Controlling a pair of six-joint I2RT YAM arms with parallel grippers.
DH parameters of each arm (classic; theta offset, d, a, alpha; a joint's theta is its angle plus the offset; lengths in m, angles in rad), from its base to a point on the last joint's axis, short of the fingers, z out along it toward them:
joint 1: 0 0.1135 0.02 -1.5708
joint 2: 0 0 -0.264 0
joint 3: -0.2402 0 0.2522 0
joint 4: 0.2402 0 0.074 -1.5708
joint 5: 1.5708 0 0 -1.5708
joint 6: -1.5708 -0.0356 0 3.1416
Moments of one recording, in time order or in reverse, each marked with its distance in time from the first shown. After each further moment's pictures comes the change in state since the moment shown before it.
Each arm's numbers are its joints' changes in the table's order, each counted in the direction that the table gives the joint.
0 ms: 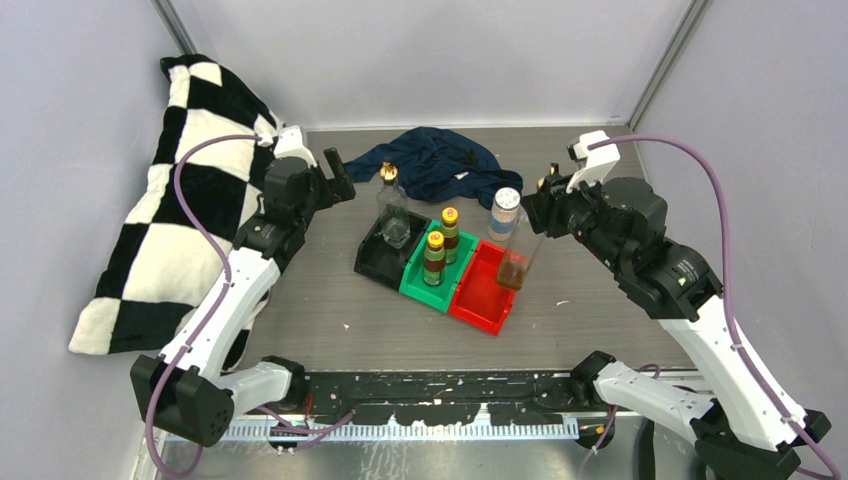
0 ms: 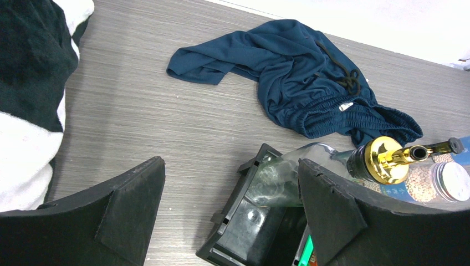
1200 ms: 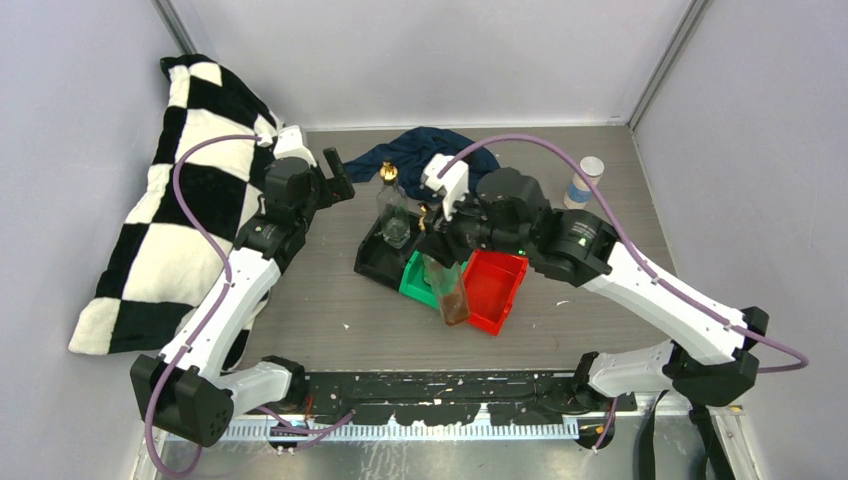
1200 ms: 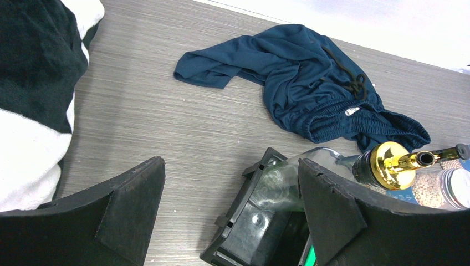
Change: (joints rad) left arm -0.005 0.000 0.002 -0.008 -0.034 -0.009; right arm 0.370 0.358 -0.206 0.000 -0.202 0.138
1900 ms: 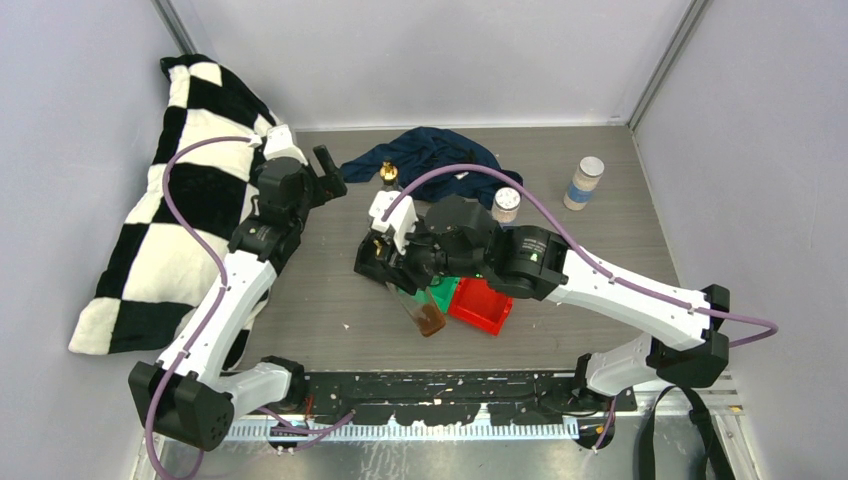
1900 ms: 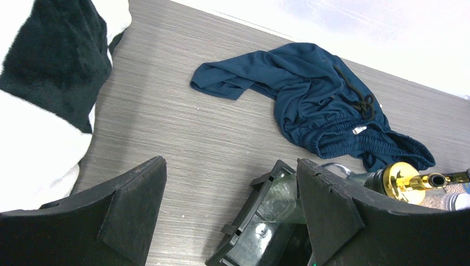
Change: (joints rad) left arm 0.048 -0.021 0.000 0.000 -0.029 0.026; right arm 0.223 0.162 -0.044 -0.111 0.055 0.090
